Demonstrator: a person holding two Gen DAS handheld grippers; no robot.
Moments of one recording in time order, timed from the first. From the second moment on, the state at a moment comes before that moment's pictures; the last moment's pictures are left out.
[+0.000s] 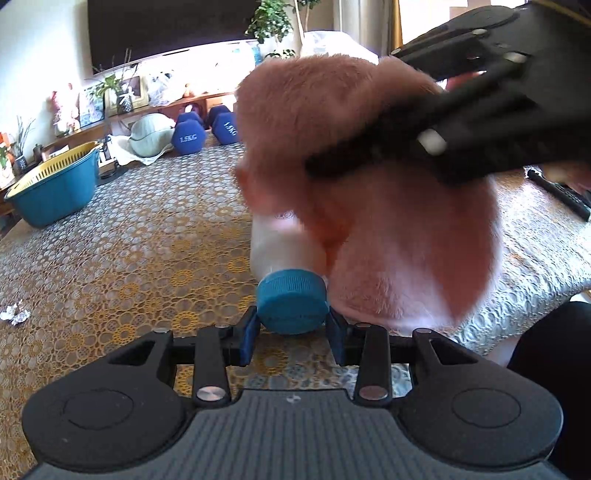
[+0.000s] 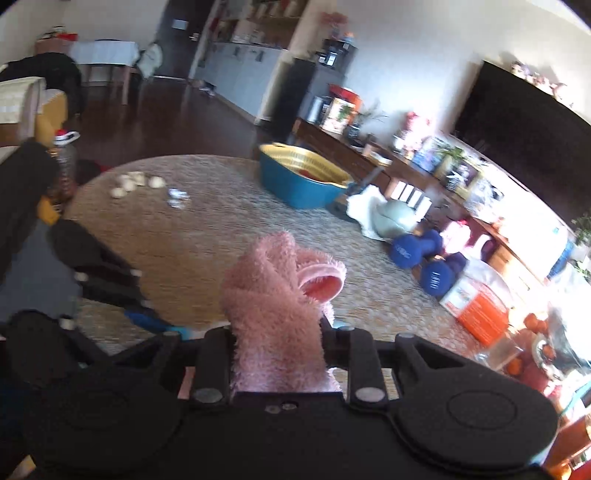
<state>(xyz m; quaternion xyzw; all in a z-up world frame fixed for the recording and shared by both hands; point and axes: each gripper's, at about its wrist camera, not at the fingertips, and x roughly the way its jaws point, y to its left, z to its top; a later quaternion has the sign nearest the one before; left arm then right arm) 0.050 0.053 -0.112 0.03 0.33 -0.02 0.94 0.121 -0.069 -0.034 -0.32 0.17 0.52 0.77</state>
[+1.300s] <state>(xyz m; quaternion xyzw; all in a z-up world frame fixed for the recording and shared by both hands) 0.054 0.072 -0.106 0.04 0.33 0.02 0.94 0.200 -0.025 -0.081 -0.40 0.20 0.46 0.76</state>
